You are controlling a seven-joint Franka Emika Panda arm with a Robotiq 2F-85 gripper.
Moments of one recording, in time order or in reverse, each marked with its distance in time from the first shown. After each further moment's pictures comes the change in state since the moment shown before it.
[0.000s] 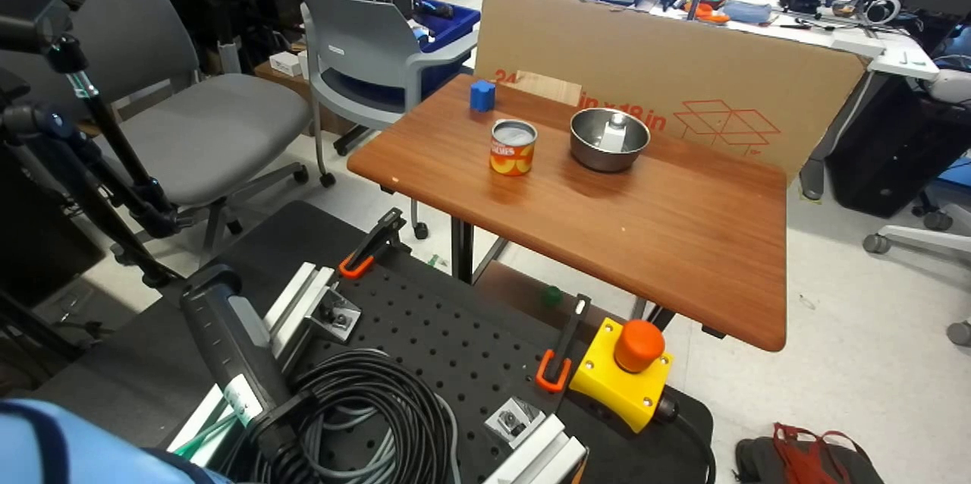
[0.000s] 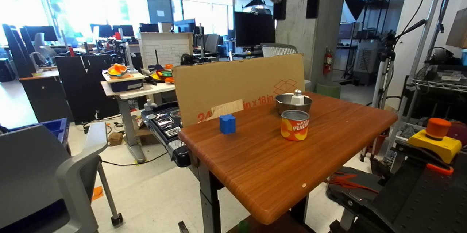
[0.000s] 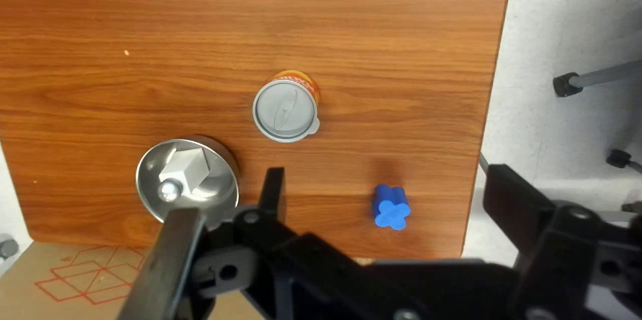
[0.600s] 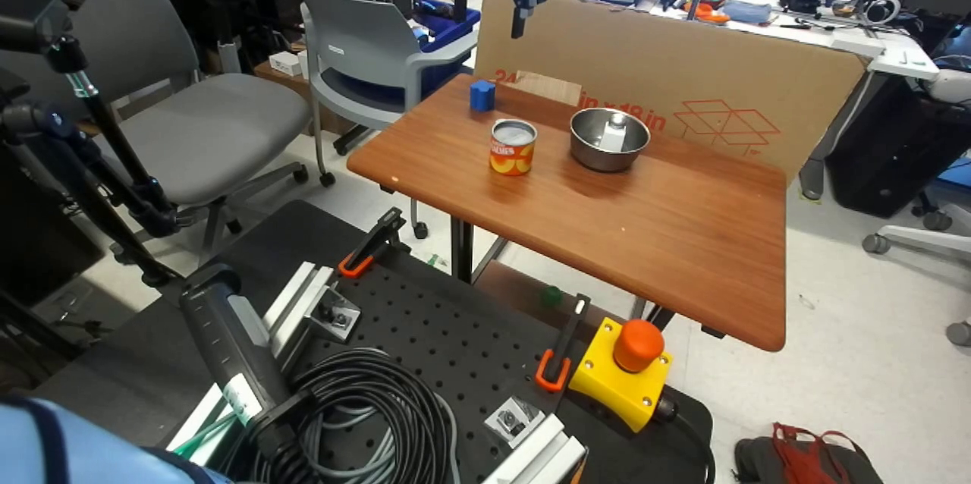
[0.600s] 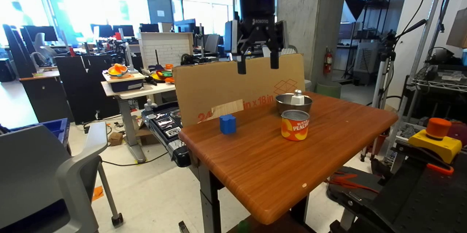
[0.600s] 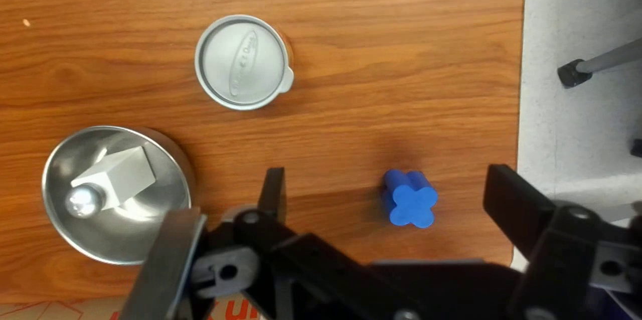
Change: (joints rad) arm 0.036 0.436 -0.073 0.325 0.005 0.004 0.059
